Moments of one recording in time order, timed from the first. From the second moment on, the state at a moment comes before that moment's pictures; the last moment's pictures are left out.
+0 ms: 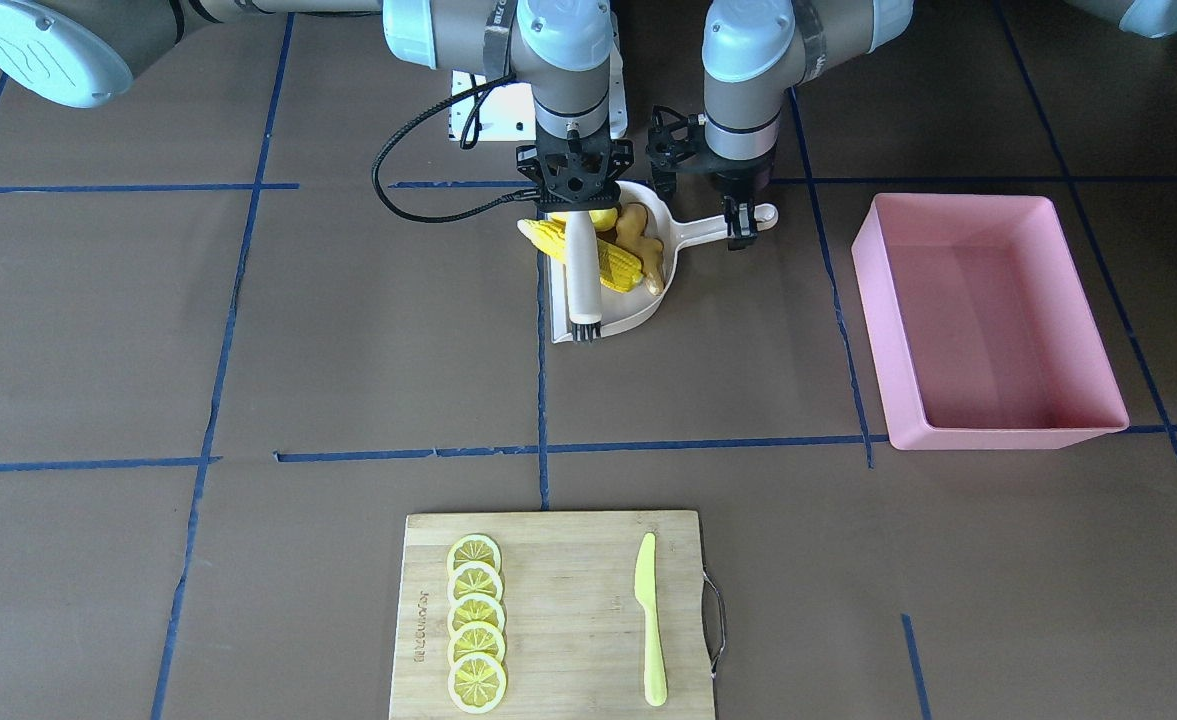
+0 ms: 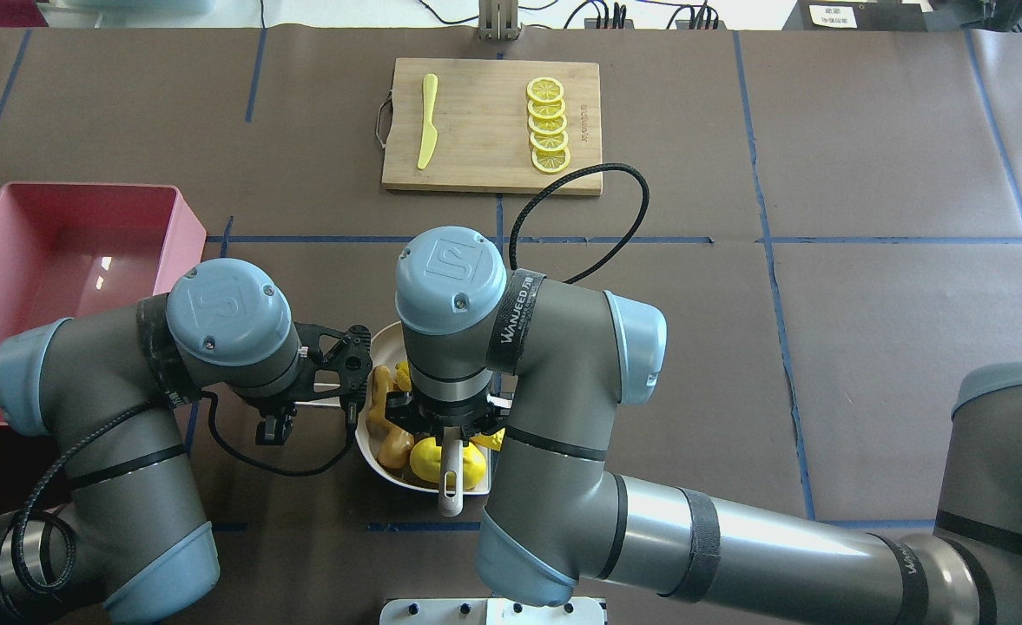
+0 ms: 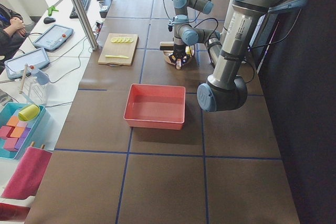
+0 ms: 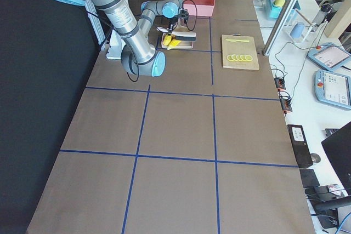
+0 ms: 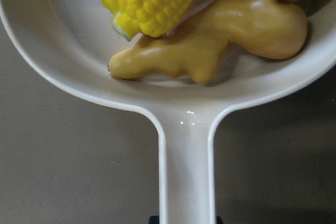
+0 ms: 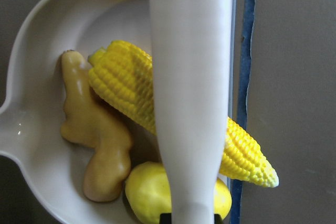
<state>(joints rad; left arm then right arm) -0.47 -1.99 -1.97 -1.32 -1.81 0.38 0.38 -0.69 1.62 -1.74 2.04 1.30</state>
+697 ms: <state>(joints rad) -0.47 -1.98 -1.91 -1.48 -1.87 0.38 0.41 -0.70 1.69 -1.79 2.05 1.30</state>
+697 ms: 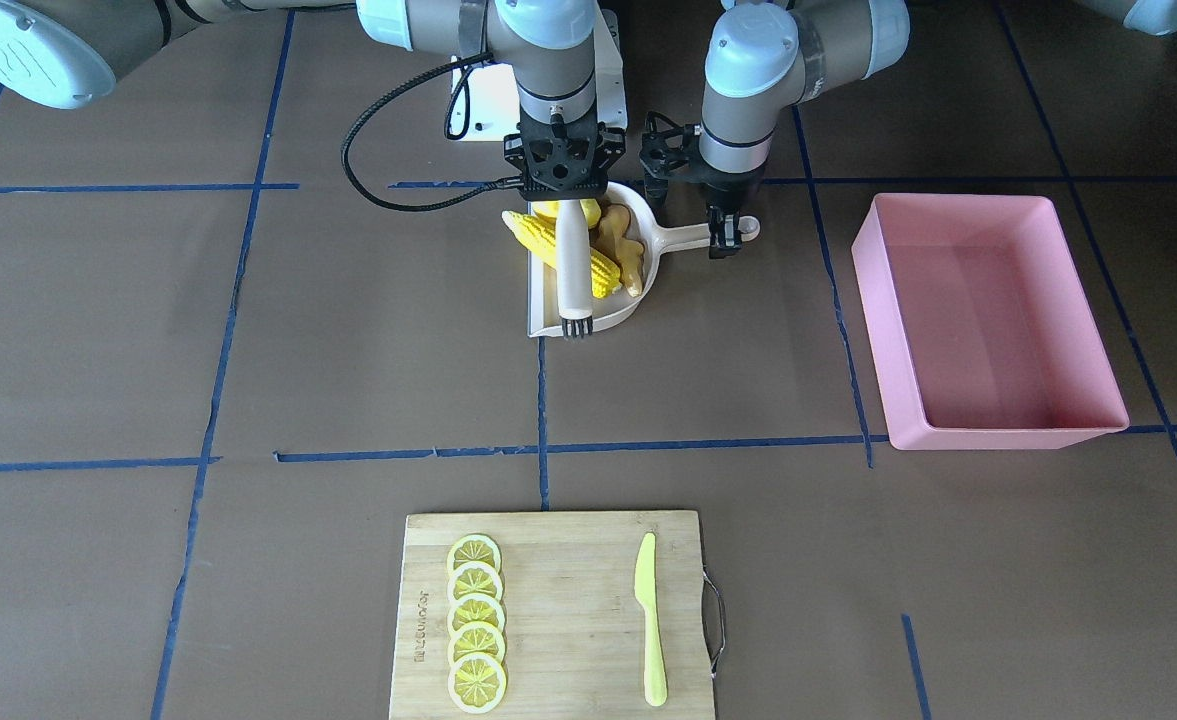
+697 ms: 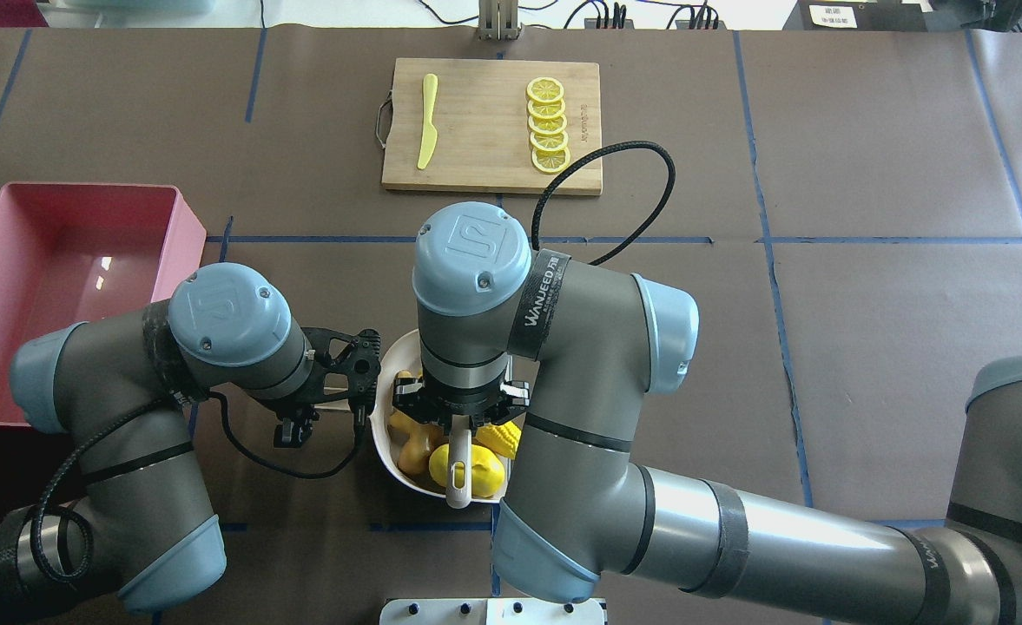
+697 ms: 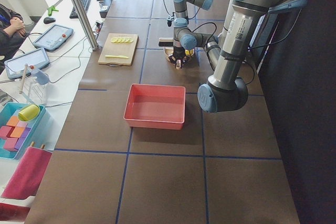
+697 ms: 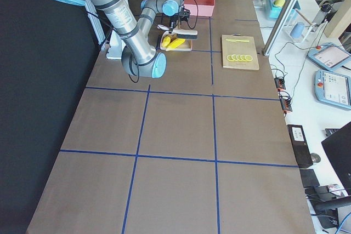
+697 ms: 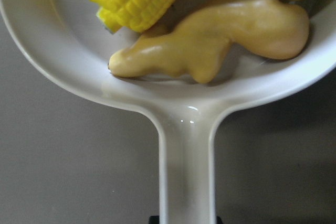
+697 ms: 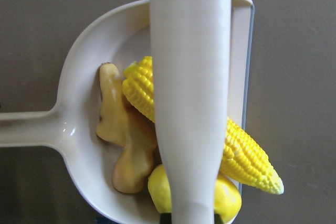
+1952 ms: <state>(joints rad) -0.50 -1.94 -1.90 -1.63 -2.05 0.38 0.57 -0.86 1.93 -1.85 2.13 1.26</state>
